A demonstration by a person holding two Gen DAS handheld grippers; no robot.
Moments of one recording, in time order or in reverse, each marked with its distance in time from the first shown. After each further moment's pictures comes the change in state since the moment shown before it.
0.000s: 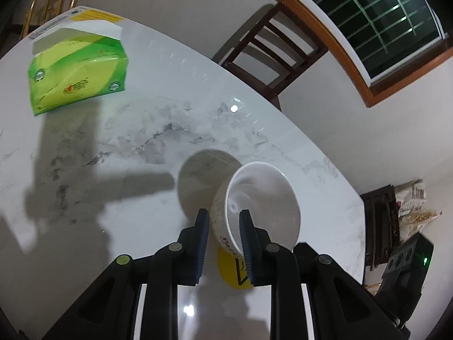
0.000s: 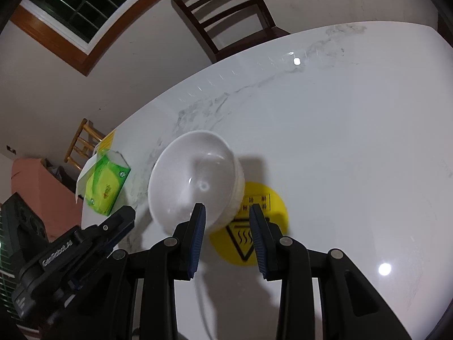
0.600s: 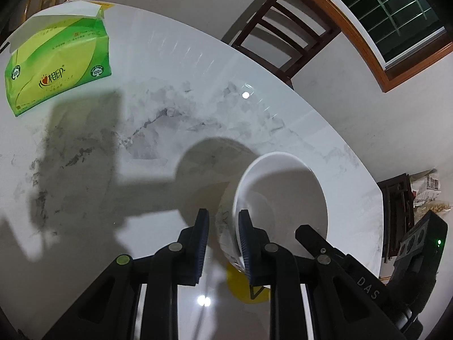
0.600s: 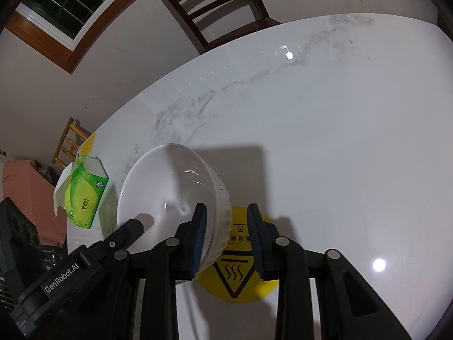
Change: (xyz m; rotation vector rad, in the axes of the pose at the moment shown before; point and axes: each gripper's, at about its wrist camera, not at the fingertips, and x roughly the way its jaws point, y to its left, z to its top) left arm 0.043 -0.003 0.002 0.020 0.063 0.075; right arm 0.044 -0.008 0.020 0.015 0.035 -0.045
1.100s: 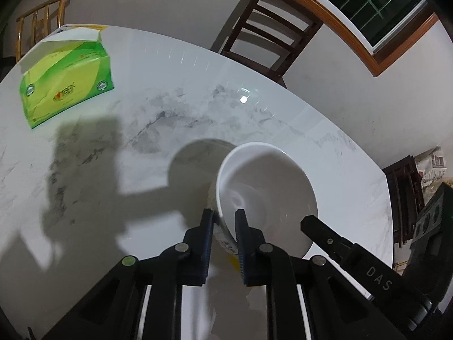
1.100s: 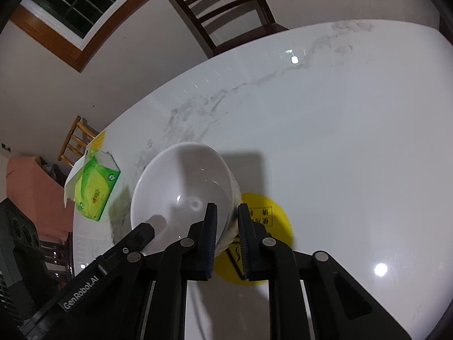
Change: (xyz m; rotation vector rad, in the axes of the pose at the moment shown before) left arm -0.028 -0.013 -0.028 0.104 -0.039 0.048; right arm -0.026 0.010 -0.018 -0.032 -0.028 0.015
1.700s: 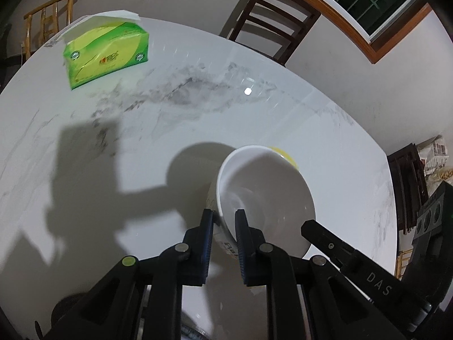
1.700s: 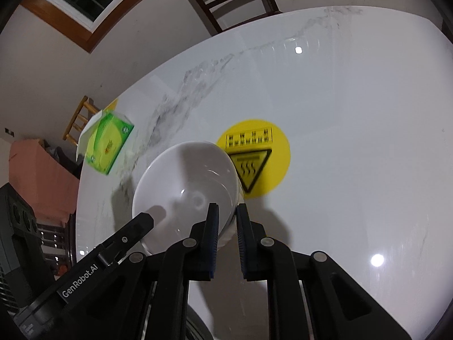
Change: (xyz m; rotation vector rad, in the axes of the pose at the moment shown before) left arm -0.045 0.019 -0.065 0.025 0.038 0.029; right arm -0.034 0.006 -0.076 -0.024 0.064 0.010
